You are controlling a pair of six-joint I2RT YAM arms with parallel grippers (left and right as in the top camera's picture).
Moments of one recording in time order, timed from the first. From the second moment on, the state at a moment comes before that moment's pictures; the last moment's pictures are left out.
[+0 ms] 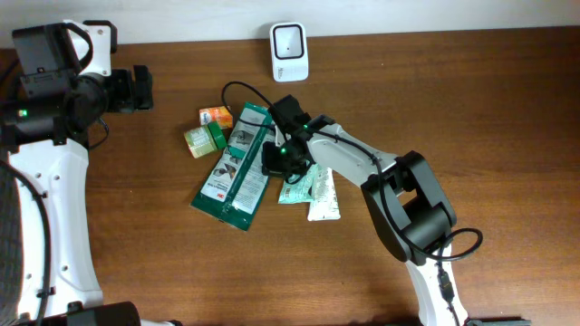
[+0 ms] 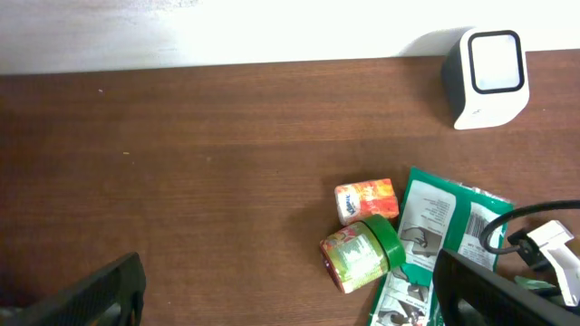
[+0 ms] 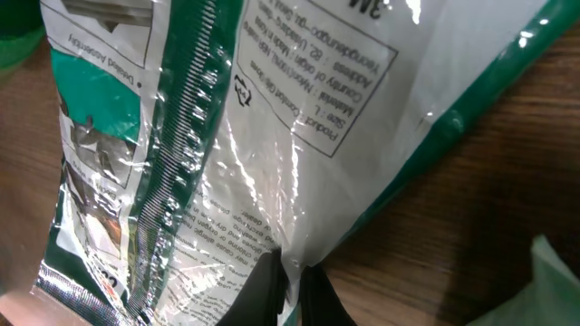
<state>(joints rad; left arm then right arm) 0.16 1.61 1.76 -0.91 0.14 0.15 0.56 2.25 1.61 -0.60 -0.42 0.62</state>
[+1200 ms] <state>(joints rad) 0.03 1.71 0.97 -0.57 0.29 0.09 0.54 2.26 1.62 -0.63 -0.54 0.57</state>
